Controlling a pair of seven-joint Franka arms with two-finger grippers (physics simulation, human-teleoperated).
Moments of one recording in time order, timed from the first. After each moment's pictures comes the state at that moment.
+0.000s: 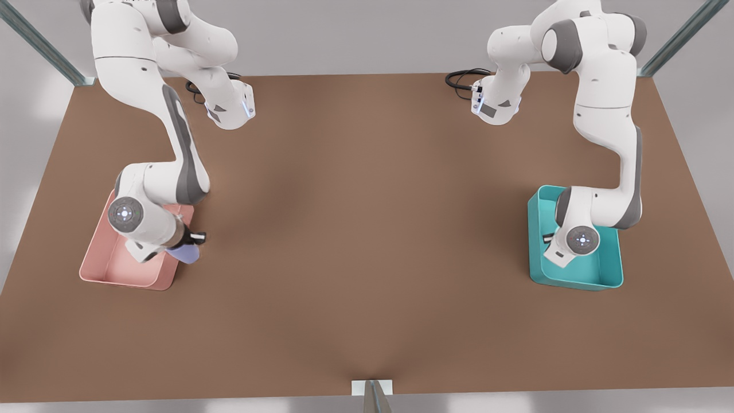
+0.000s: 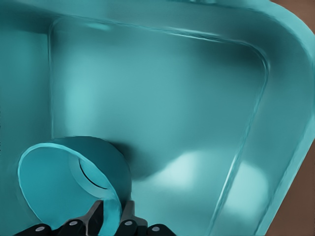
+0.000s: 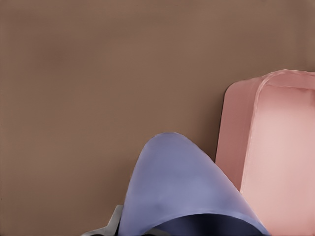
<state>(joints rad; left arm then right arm) 0.03 0.52 0.05 -1.88 0.43 2.08 -0.30 0.15 0.29 -0.12 -1.83 -0.02 2.01 0.08</state>
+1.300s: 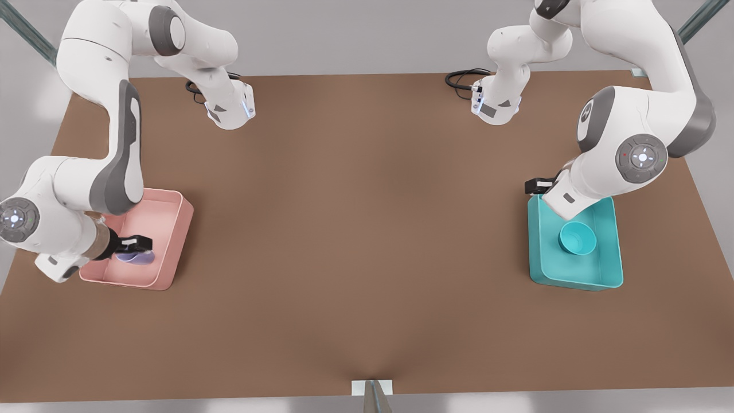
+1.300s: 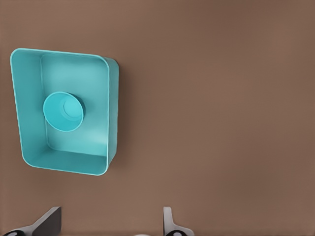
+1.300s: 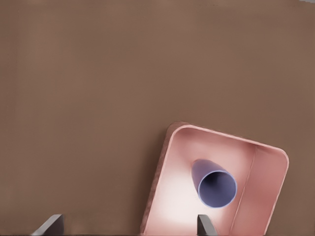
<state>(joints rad) 0.02 0.28 -0.26 -1.31 0.12 1.27 -0.17 0.13 0.41 -0.16 -1.28 -0.02 1.60 -0.20</state>
